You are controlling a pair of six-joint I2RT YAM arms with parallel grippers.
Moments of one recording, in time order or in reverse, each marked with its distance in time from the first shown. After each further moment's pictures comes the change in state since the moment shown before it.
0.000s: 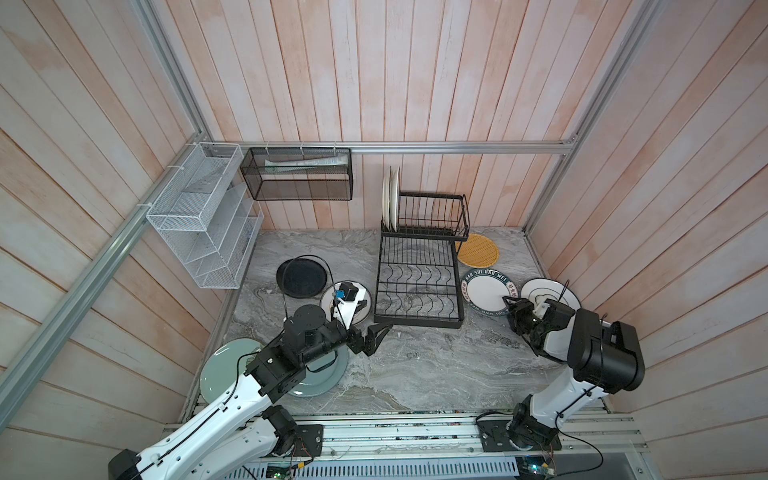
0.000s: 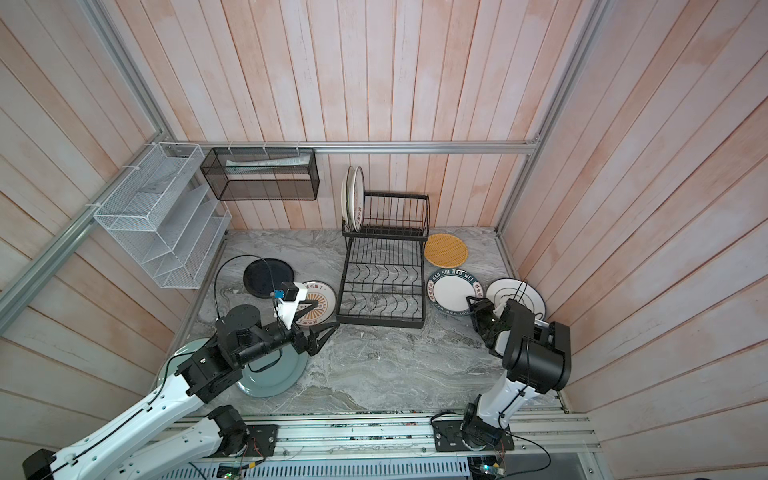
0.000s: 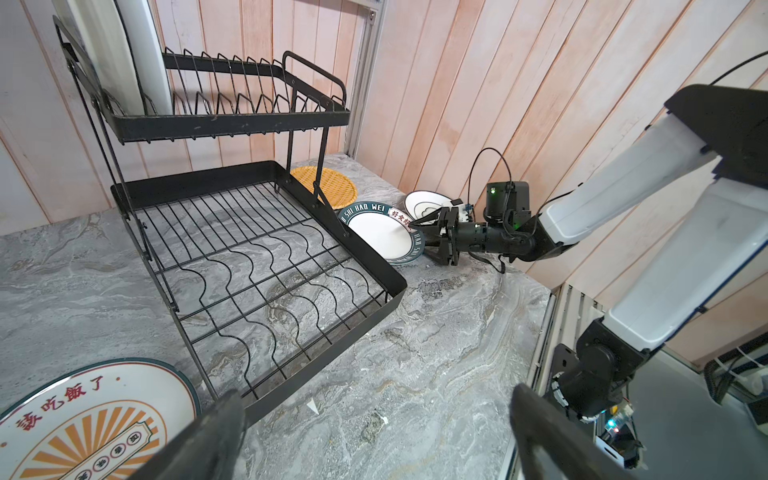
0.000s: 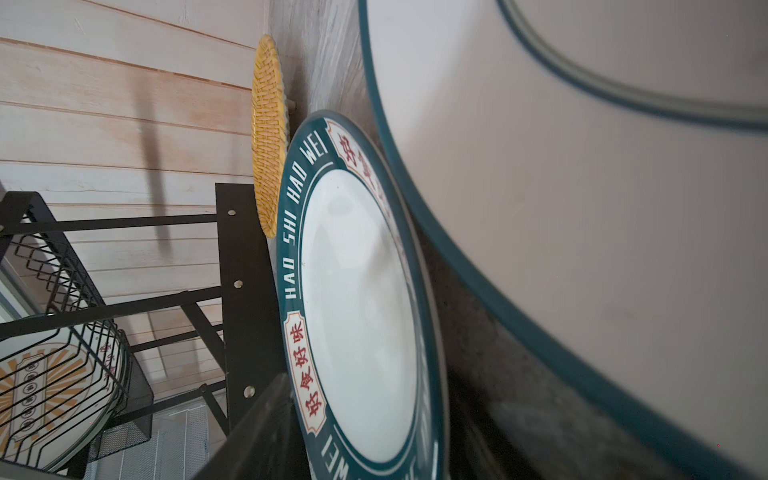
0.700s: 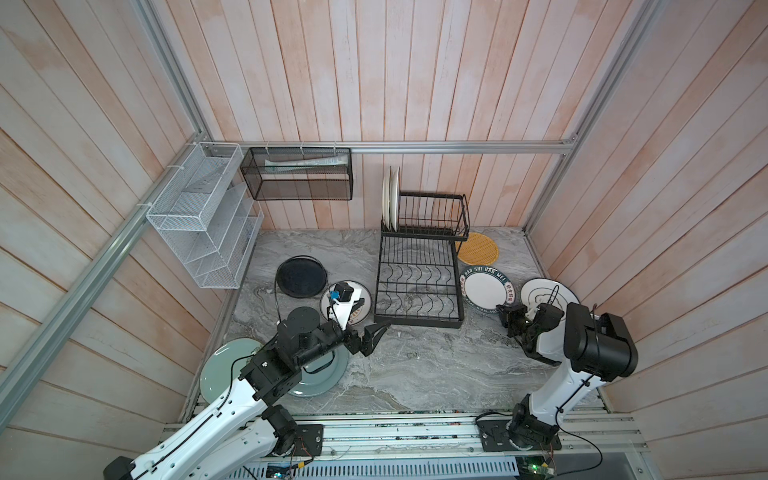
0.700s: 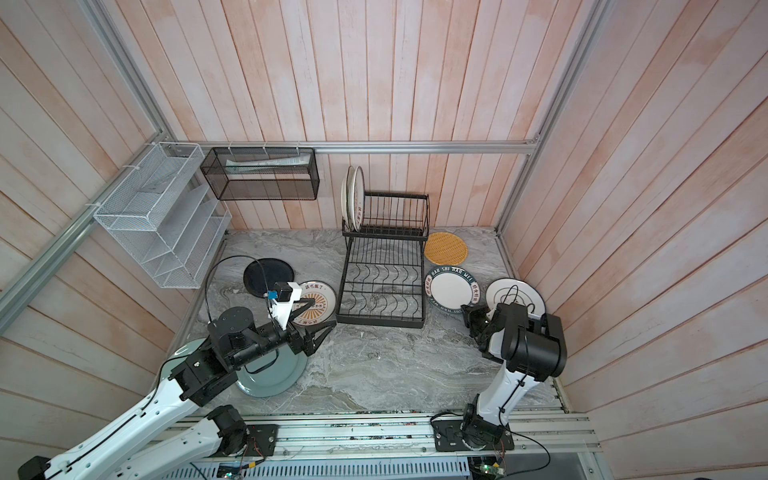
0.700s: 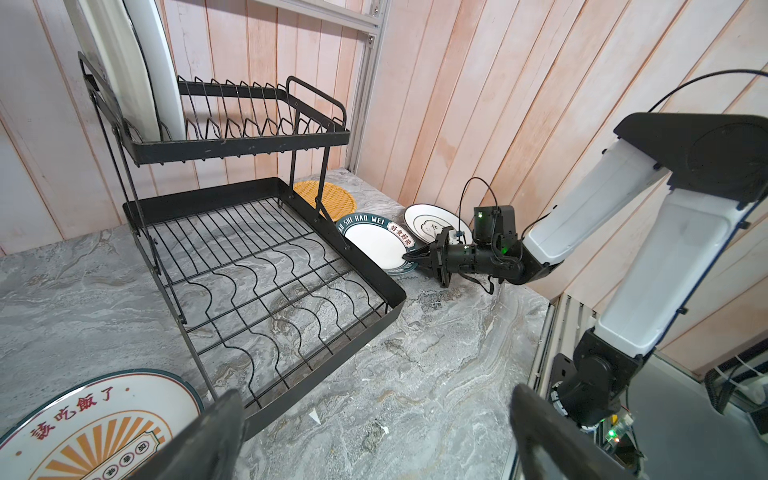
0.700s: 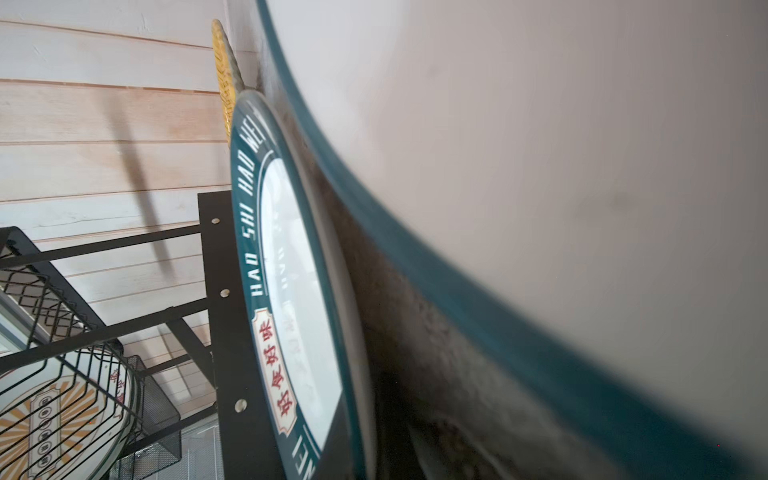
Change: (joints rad) left arm 0.000 -0.040 0.000 0.000 -0.011 0.003; right arm 0.055 0.051 -0.066 0.129 0.055 0.172
